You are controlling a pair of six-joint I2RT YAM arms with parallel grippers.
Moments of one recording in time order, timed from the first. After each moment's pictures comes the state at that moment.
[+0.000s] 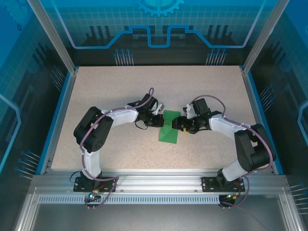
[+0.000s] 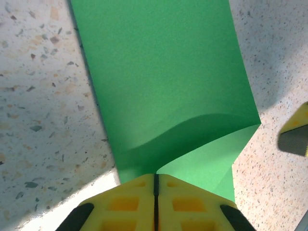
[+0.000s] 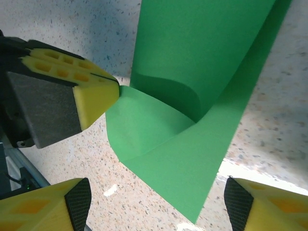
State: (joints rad) left arm -0.57 1.92 1.18 -0.31 0.43 -0.45; right arm 0.34 1.54 0.80 -0.34 -0.58 0.51
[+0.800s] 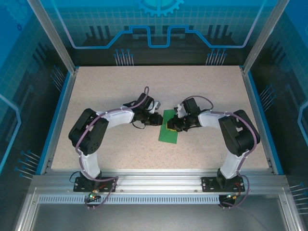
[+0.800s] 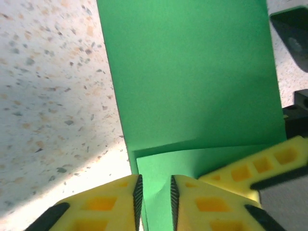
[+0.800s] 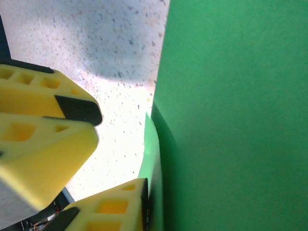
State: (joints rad) left arm -0.54 1.85 1.11 -0.25 0.42 -0.50; right arm 0.41 1.78 0.89 -0.17 -0.68 0.60
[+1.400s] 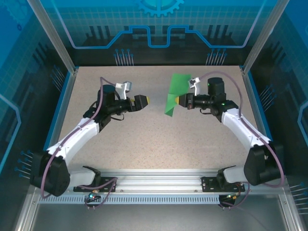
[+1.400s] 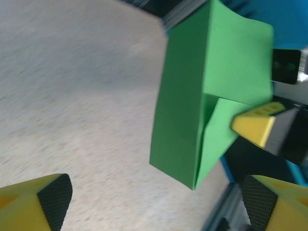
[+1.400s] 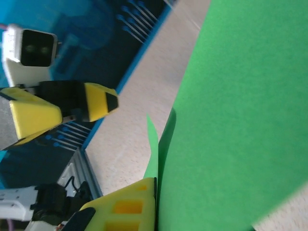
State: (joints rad) left arm -0.31 1.23 0.90 -0.02 0.63 -0.66; right arm 0.23 1.34 1.04 -0.20 -0.89 0.34
